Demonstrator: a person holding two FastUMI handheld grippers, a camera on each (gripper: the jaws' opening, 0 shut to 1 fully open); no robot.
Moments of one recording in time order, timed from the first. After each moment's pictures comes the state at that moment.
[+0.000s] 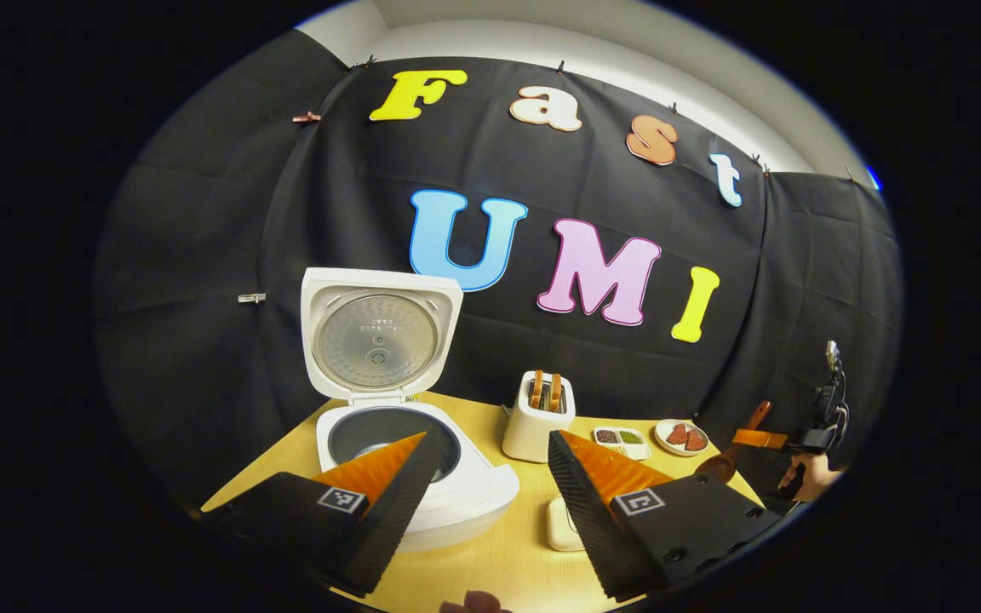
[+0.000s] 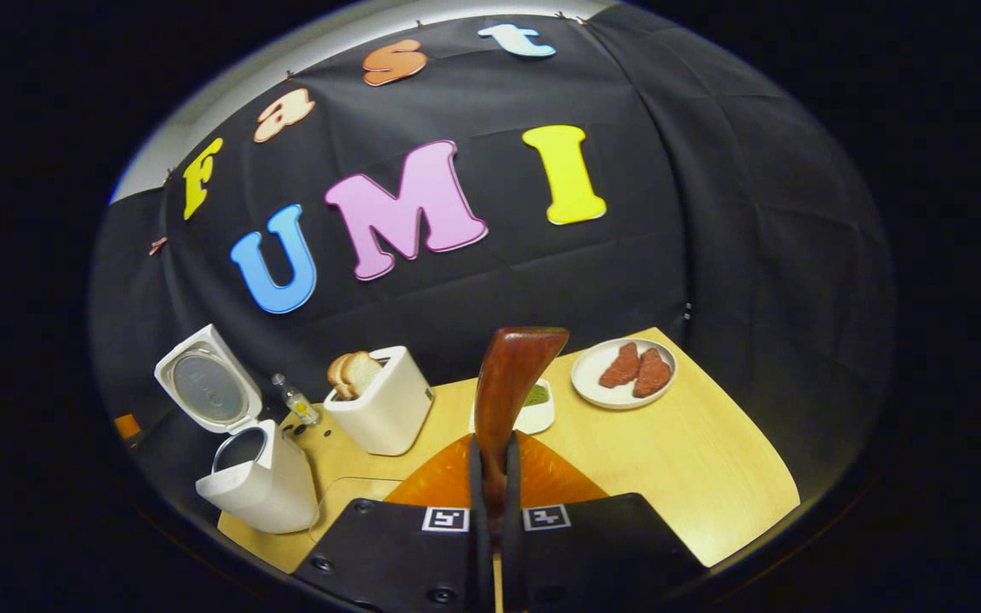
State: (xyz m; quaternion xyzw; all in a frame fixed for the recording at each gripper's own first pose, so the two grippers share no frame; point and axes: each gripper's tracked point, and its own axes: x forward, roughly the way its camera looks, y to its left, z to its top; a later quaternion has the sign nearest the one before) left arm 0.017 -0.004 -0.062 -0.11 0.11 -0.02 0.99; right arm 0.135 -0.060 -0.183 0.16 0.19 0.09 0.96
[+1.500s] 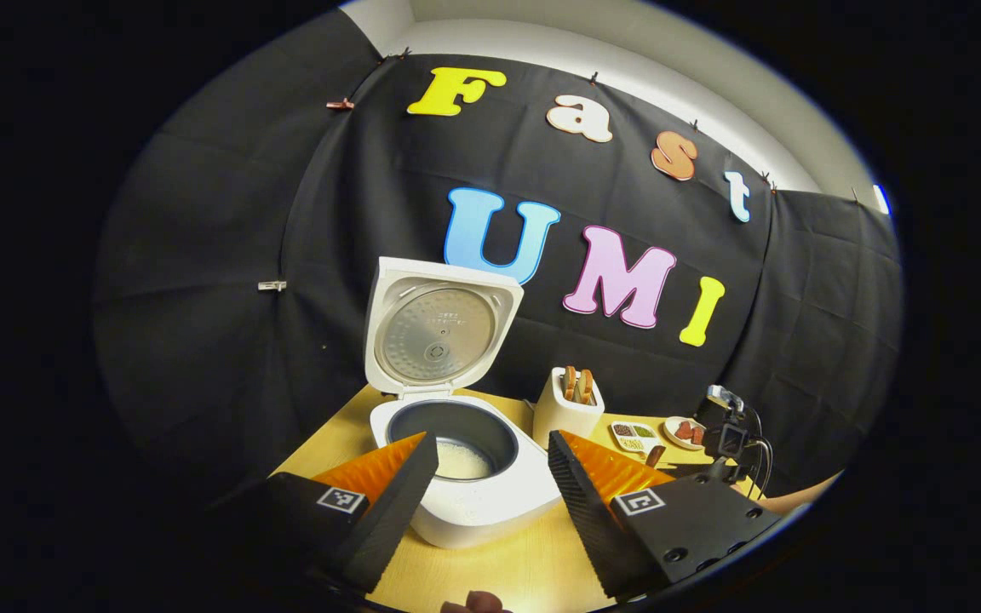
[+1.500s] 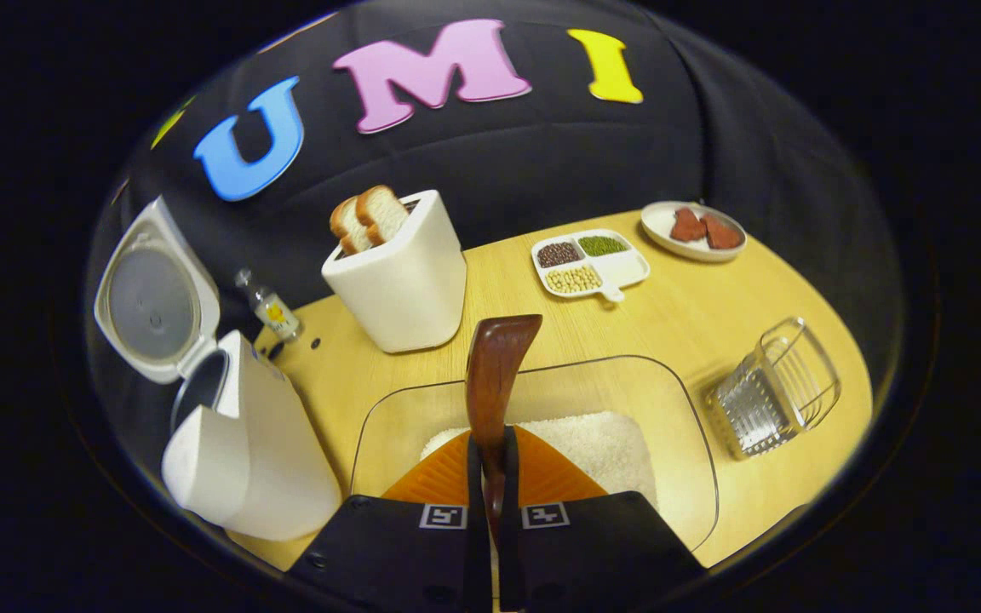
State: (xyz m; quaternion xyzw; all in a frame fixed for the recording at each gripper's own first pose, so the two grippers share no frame) left arm -0.019 0.093 -0.083 -0.14 0.11 -0.02 0.98; right arm 0.120 0.118 -0.330 0.24 0.37 0.01 0.90
